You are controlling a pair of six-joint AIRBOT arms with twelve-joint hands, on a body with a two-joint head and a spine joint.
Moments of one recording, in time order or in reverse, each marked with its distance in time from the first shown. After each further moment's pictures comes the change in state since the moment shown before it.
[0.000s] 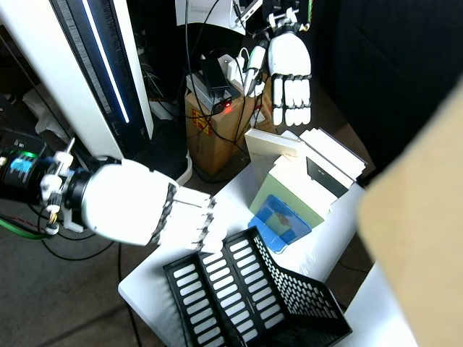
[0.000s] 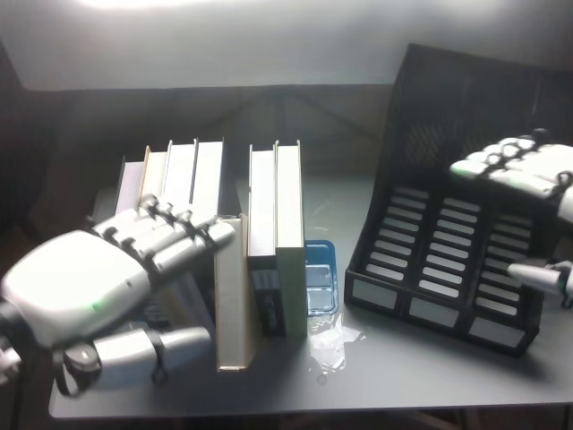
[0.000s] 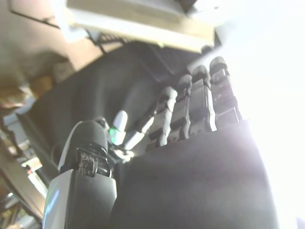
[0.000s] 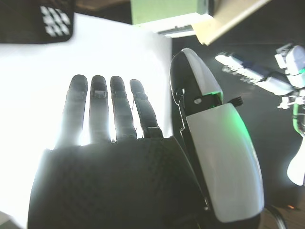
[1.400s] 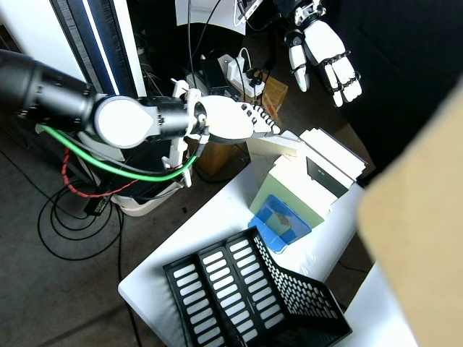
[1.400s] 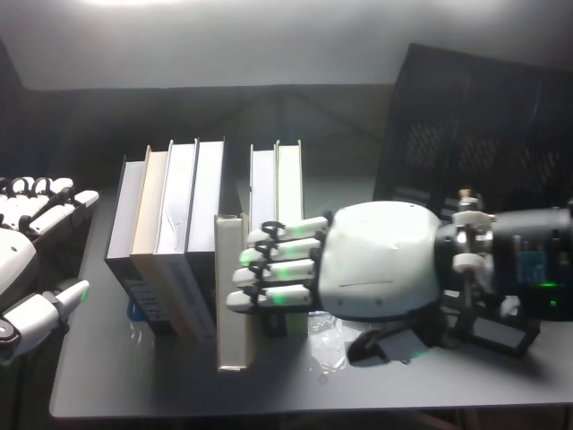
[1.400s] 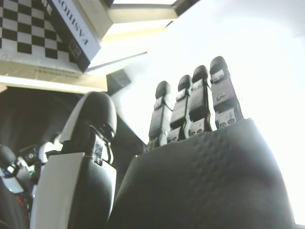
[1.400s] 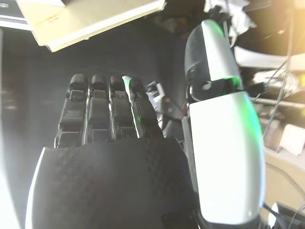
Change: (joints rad) left arm 0.153 0.009 0.025 -0.391 -0.180 0.008; right arm 0.407 -0.363 0.128 -1.012 -0.410 0.334
